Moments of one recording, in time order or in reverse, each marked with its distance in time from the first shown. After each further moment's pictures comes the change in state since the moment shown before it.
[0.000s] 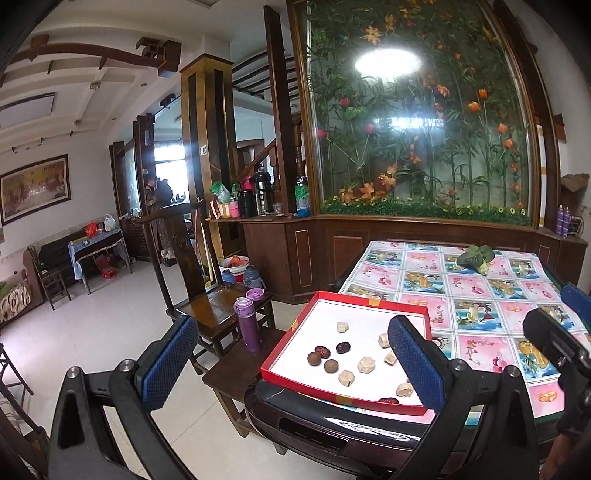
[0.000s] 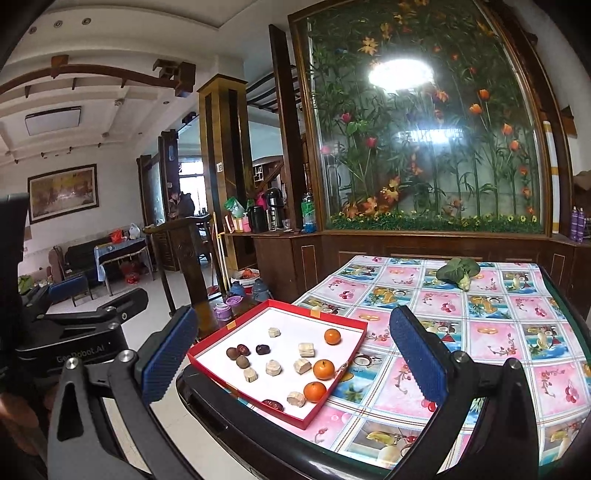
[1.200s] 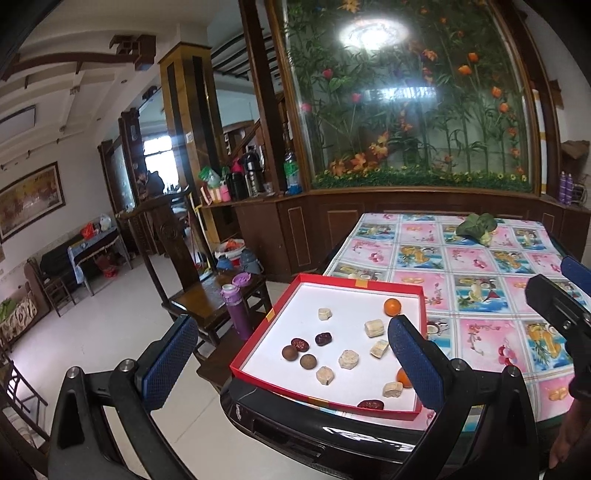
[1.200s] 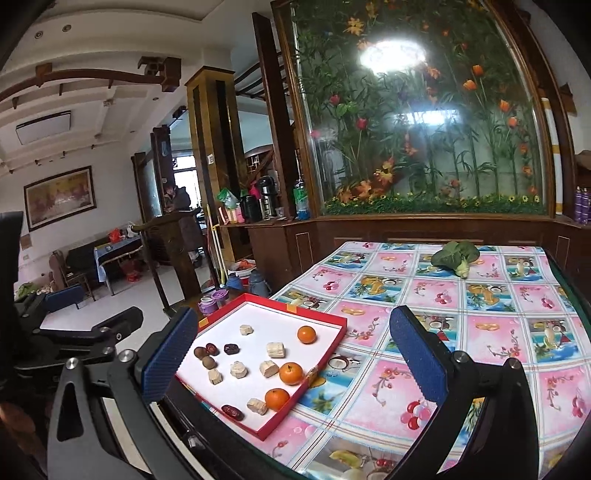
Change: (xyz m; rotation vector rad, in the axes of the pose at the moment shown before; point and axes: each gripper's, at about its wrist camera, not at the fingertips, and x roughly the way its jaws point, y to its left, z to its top) left arm 0.038 -0.052 0.002 0.096 0.089 0.014; right arm 0.039 -0.065 0.001 0.060 0.053 0.015
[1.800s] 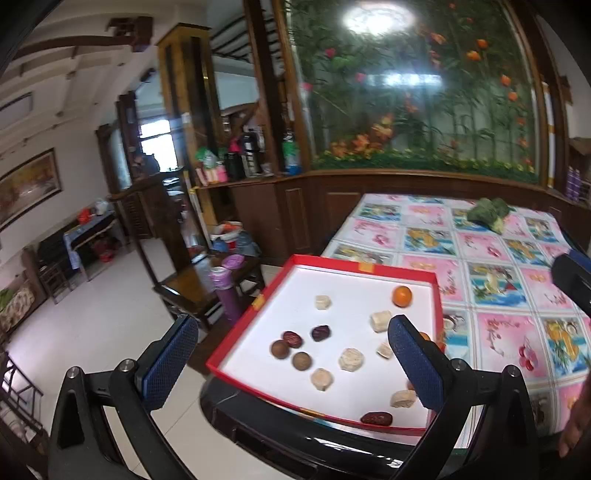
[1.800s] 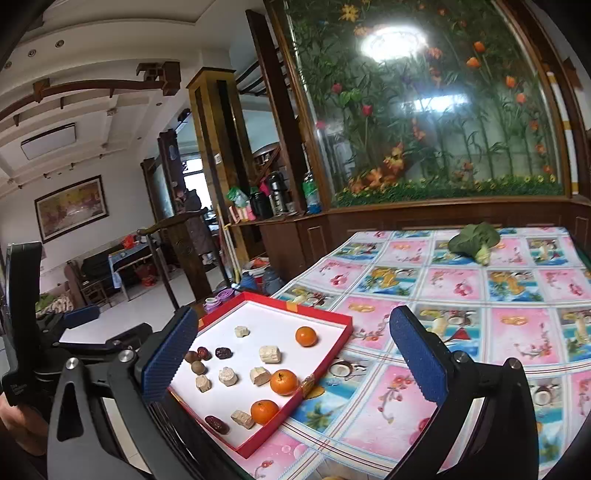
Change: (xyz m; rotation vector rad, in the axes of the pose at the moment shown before) left arm 0.055 -0.005 -0.011 -0.033 0.076 0.020; right arm 0.050 -0.040 -0.009 0.050 0.011 0.074
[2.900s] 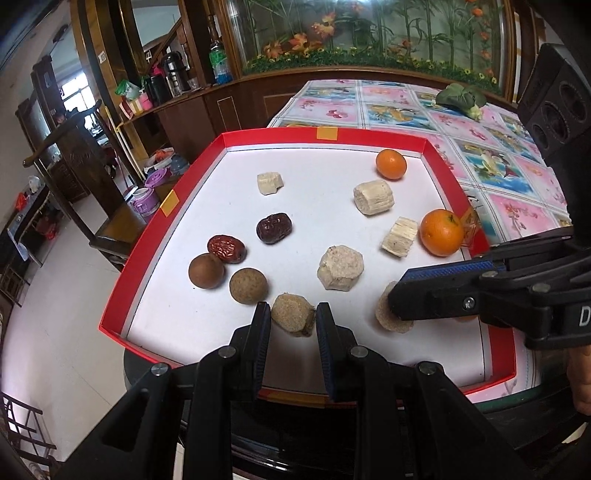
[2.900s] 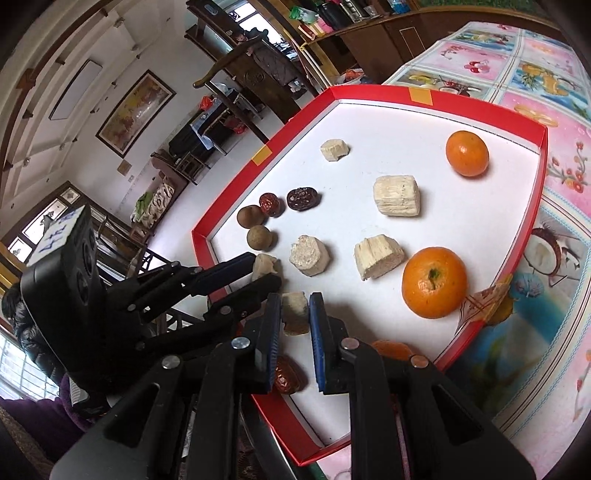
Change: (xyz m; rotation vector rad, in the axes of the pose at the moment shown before) left arm 0.114 -0.015 -0.061 0.168 0.365 -0.240; right arm 0.191 0.028 -0.078 0.141 0.791 0.485
